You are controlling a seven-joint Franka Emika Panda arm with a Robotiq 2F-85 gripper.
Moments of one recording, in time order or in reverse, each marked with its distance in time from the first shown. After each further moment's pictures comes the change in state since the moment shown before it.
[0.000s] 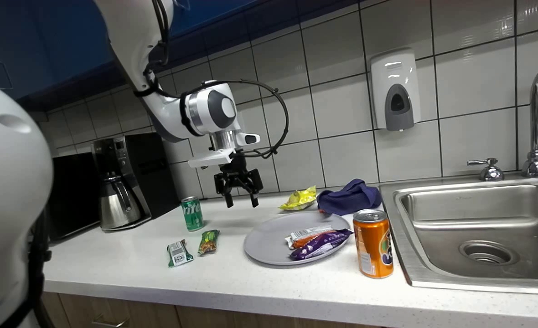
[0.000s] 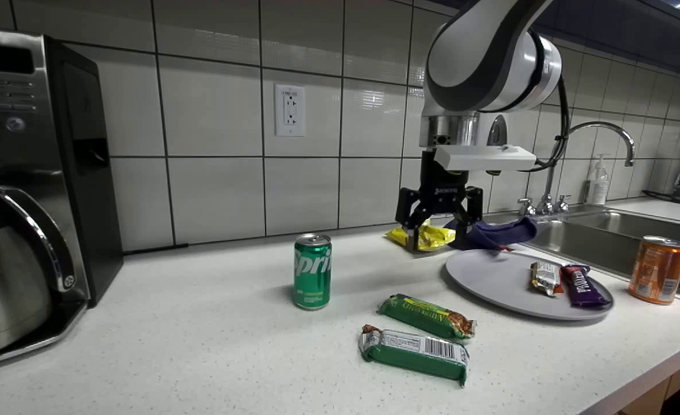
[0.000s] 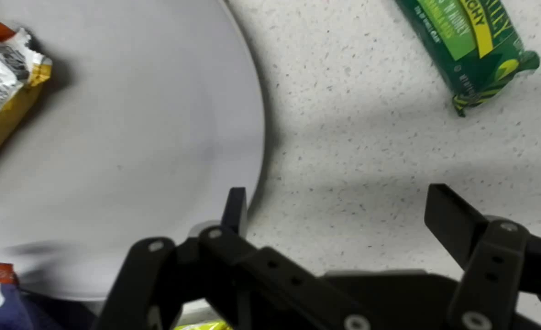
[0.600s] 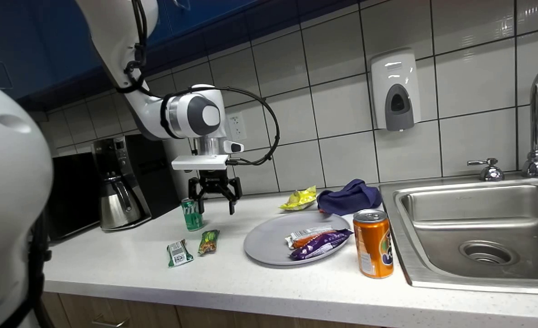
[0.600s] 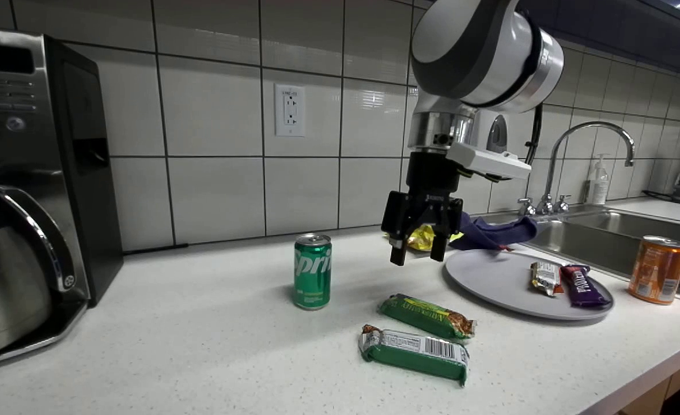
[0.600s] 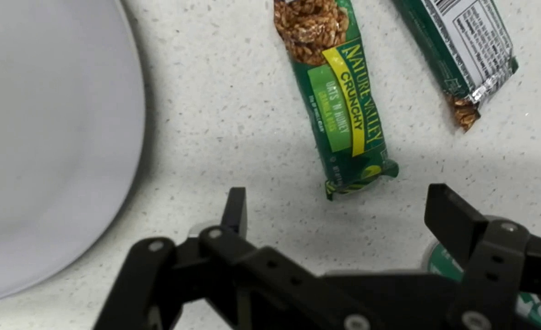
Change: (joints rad) arm -0.001 -0.032 0.086 -0.058 0.221 -0.004 -0.427
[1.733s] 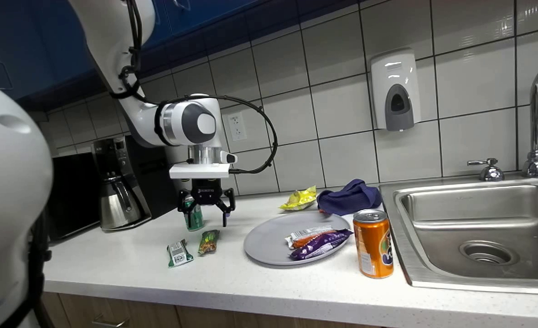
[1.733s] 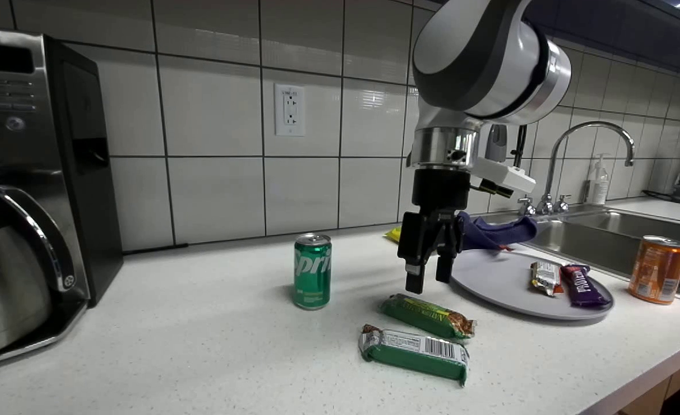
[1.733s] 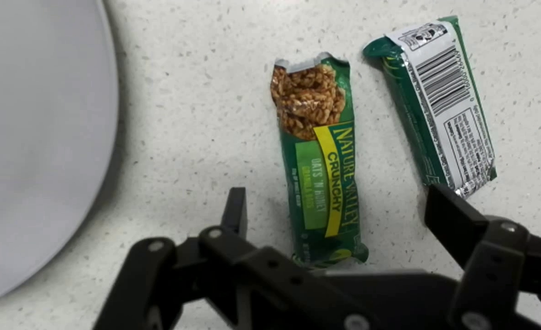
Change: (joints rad) arm 0.000 0.001 0.022 -0.048 0.017 -0.042 -0.208
